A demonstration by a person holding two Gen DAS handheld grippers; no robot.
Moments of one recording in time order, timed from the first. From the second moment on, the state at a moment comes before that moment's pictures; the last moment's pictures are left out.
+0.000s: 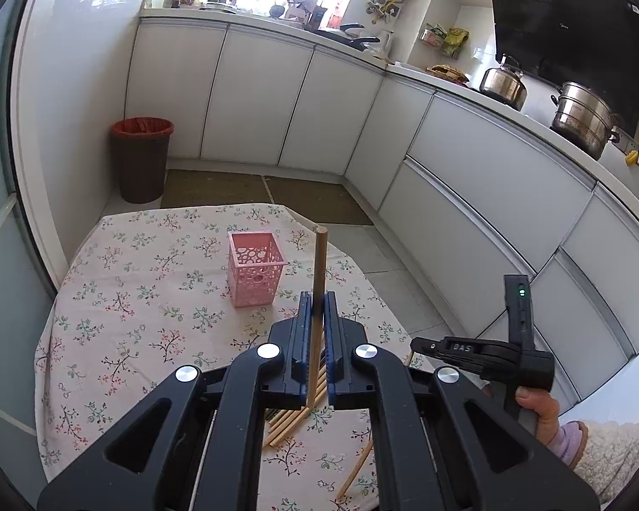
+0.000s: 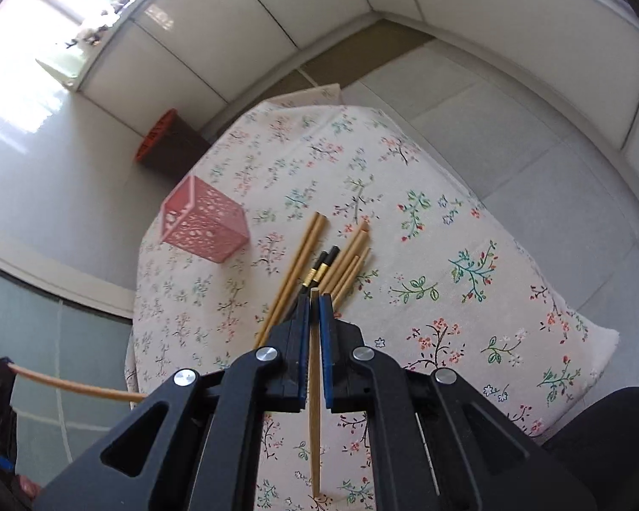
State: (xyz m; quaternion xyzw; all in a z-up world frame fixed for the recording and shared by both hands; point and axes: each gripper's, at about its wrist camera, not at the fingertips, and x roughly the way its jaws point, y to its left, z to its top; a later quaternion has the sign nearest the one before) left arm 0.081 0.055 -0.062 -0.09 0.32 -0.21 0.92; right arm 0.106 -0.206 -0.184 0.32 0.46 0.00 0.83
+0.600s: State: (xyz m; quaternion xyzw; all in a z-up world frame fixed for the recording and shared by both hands) left arm 0.114 0.040 -0.016 -0.07 0.28 -0.15 0.94; right arm 0.106 -0.217 -0.045 0.32 0.31 0.06 0.89
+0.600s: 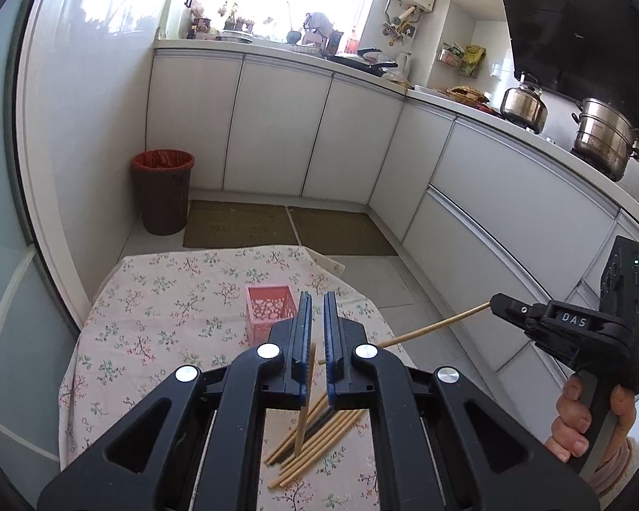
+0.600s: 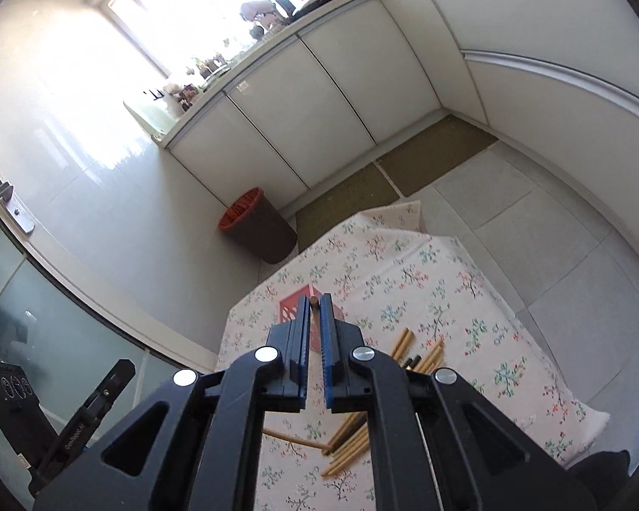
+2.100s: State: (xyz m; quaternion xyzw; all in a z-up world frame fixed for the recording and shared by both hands) left arm 0.239 0.131 -0.192 -0.12 0.49 -0.02 0.86; right arm 0.160 -0.233 -0.069 0.32 0.35 0.09 0.88
